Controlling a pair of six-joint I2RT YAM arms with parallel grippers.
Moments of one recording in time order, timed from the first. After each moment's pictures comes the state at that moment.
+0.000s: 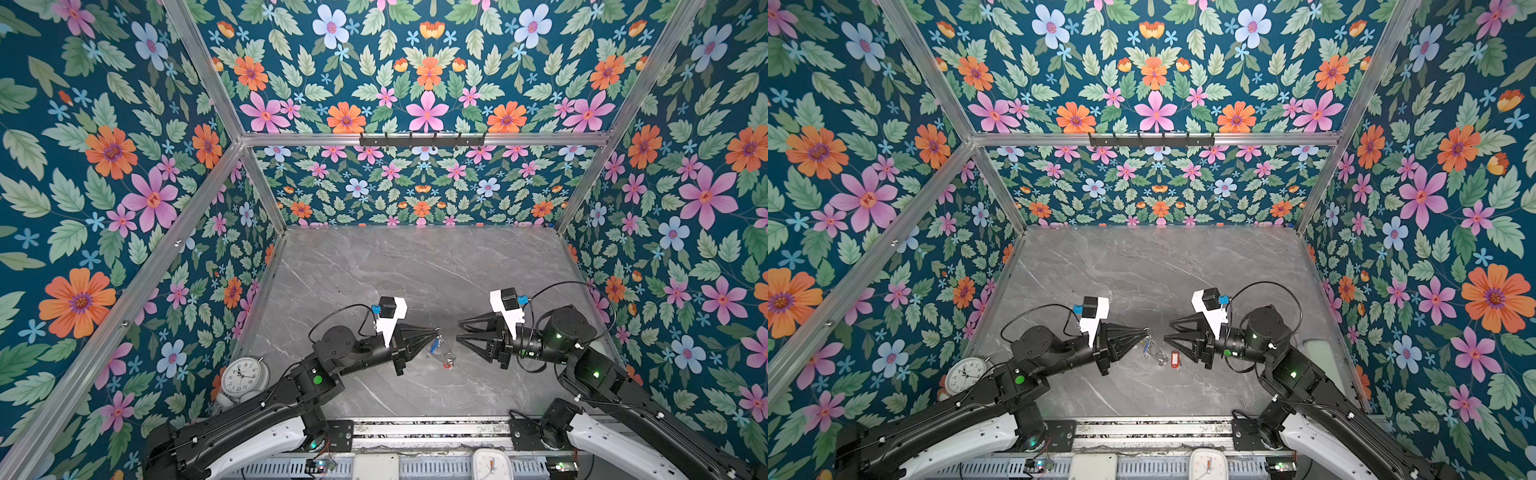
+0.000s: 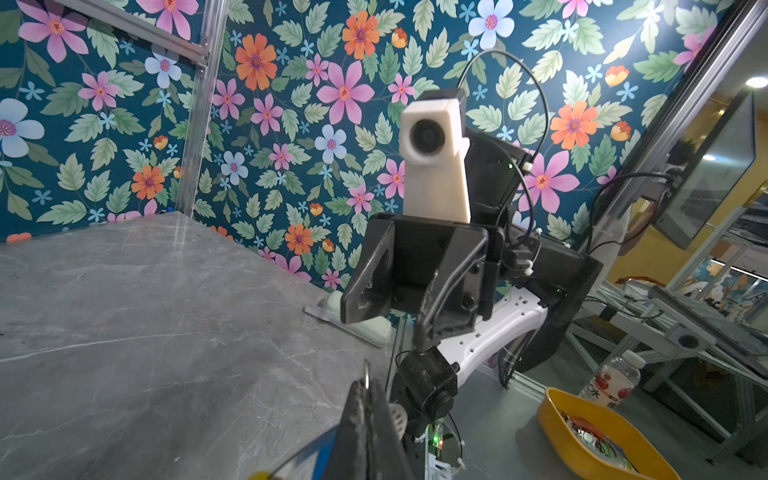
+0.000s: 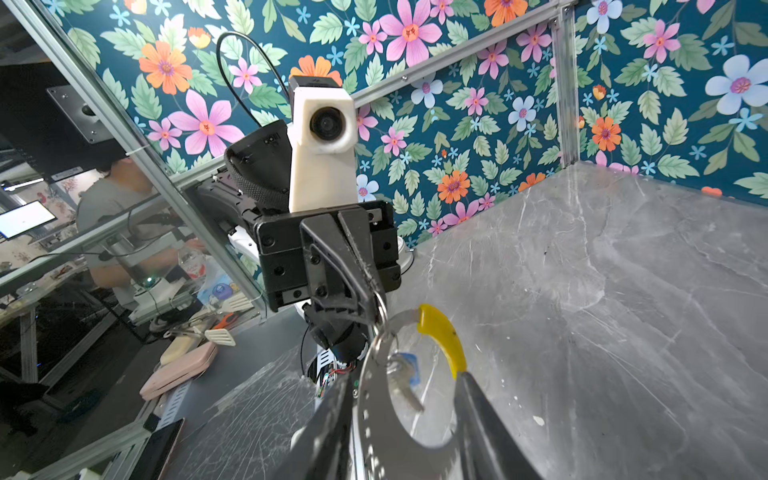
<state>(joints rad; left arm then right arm) -1.04 0.77 0.56 0.36 0.31 -0.44 0.74 0.67 0.68 -0.04 -0.59 0.35</state>
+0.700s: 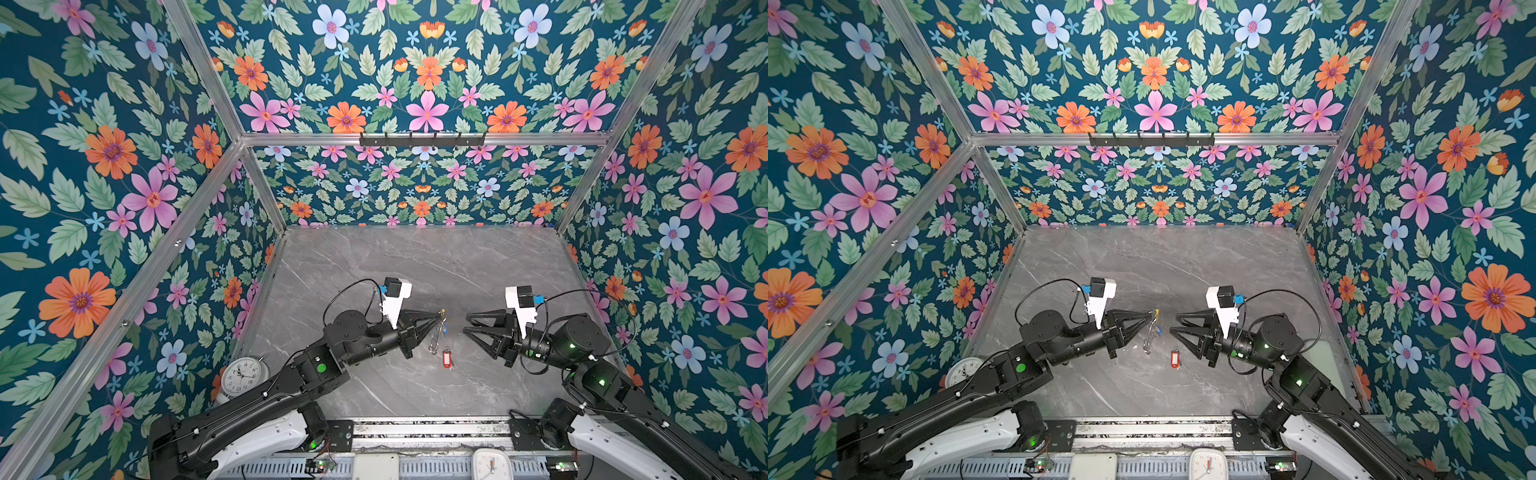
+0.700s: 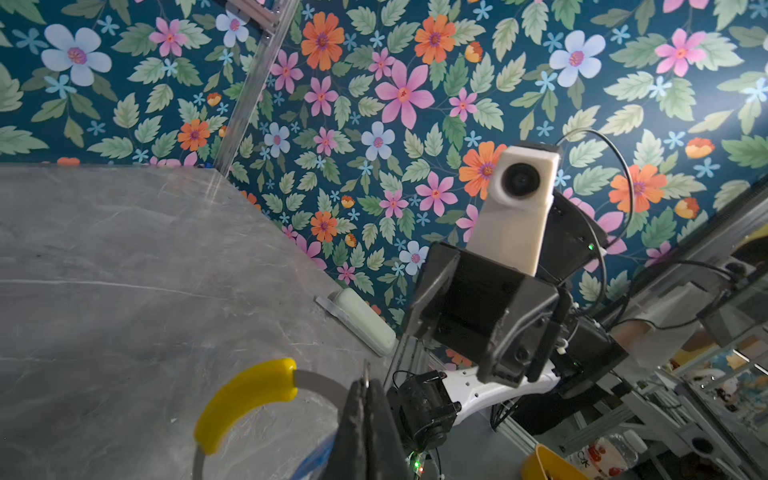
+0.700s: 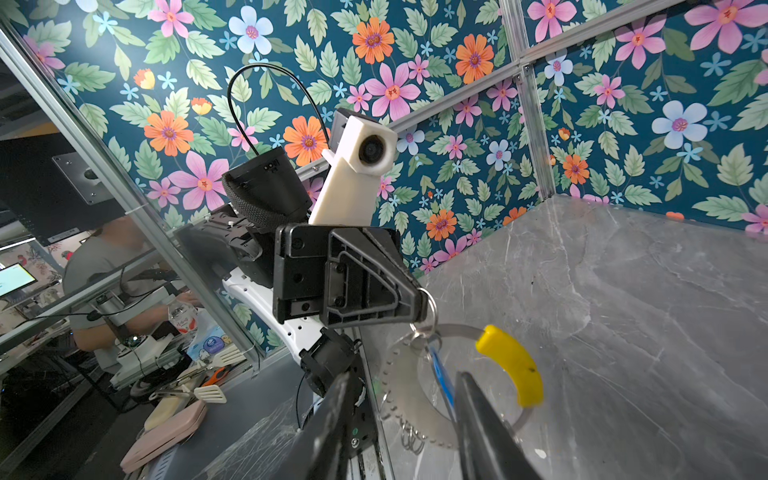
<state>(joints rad) -1.04 0.86 0.74 0.14 0.18 -0.61 0.74 0.59 0.65 0.02 -0.49 0.43</state>
